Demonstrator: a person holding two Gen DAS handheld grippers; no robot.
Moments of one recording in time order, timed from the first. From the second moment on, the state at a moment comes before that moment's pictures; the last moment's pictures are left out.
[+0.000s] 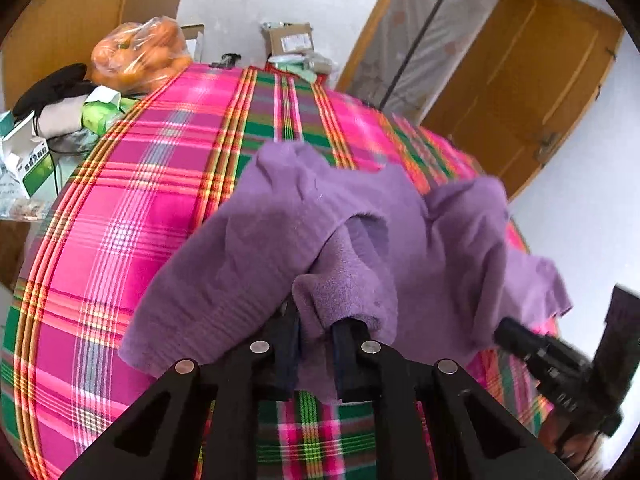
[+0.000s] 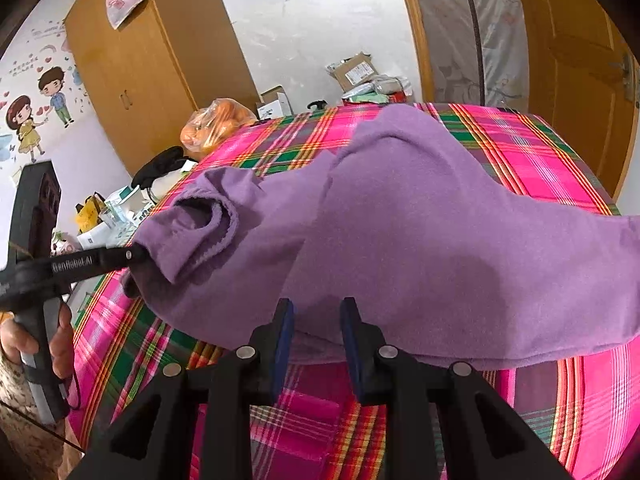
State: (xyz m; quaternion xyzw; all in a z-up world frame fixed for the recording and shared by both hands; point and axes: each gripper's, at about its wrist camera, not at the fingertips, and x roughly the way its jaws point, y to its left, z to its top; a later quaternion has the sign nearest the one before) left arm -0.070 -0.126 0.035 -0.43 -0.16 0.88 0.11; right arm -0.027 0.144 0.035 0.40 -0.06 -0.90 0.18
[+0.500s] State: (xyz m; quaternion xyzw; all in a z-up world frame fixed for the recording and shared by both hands) left arm -0.087 -0.154 0.077 -0.36 -0.25 0.89 0.12; right arm -0.011 0.088 0.041 0.34 0.05 -0.90 0.26
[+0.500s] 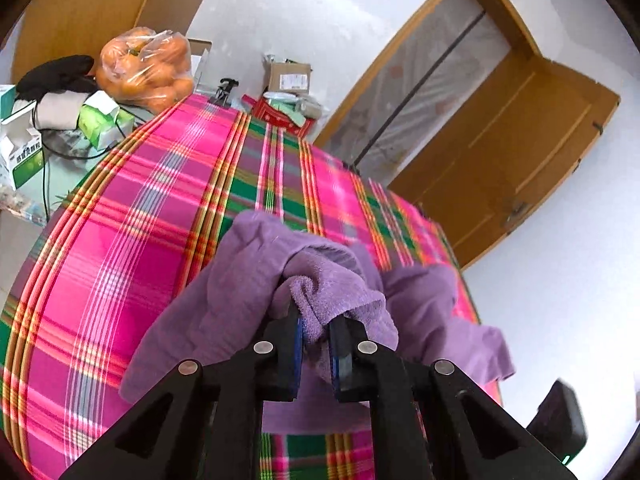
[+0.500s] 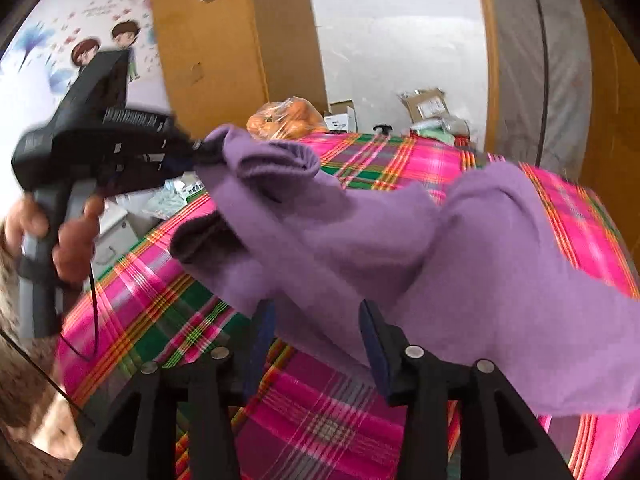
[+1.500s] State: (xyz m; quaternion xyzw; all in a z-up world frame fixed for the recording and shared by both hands) left arm -0.111 -0.212 0.111 -0.29 -0.30 0.91 0.05; right arm -0.037 0.055 0.009 0.34 0.21 -0.90 0.16
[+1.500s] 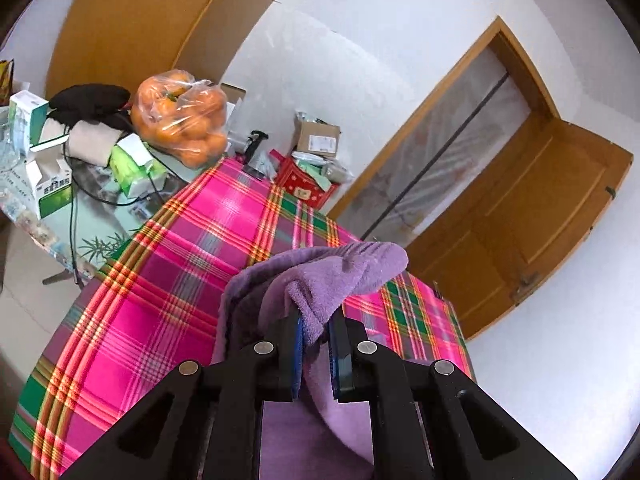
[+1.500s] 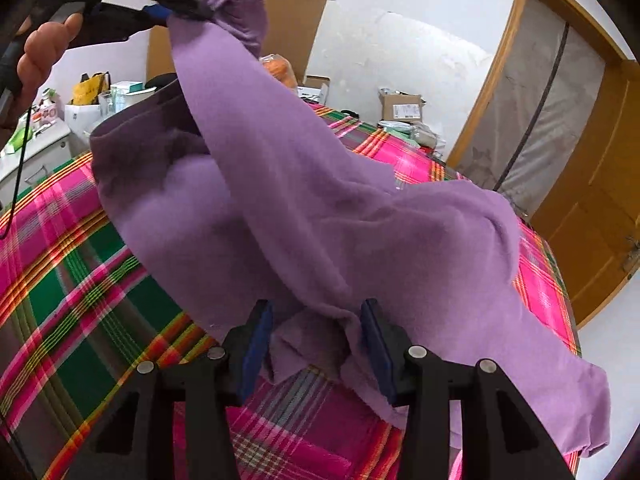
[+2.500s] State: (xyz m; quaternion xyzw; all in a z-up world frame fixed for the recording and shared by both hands) left arm -0.126 -0.230 0.104 -0.29 -0.32 0.90 0.02; right arm -0.047 0.100 0.037 0.31 0.15 -0.93 0.11
